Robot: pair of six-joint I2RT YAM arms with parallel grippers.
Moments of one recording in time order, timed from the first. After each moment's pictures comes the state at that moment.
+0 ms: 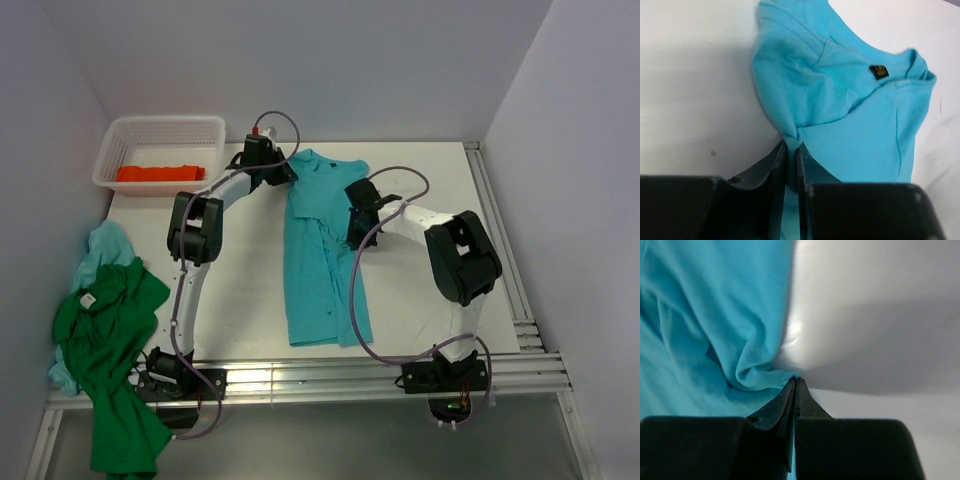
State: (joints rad) left arm -0.29 2.54 2.03 -0.09 0.31 -0.57; right arm 0.48 1.88 1.20 -0.48 0.06 0.63
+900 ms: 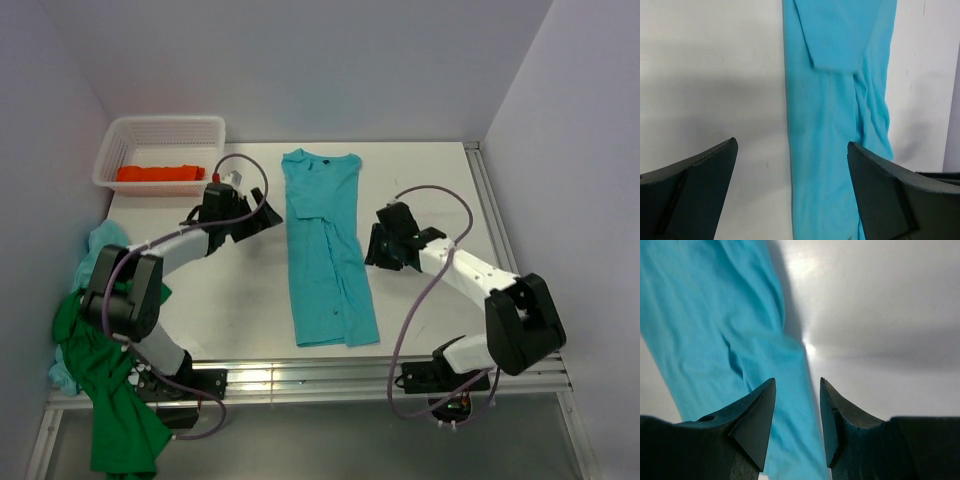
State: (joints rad) left arm -0.28 1.70 0.95 0.11 0.27 -0.67; right arm 0.43 1.41 0.84 -0.44 0.04 0.62
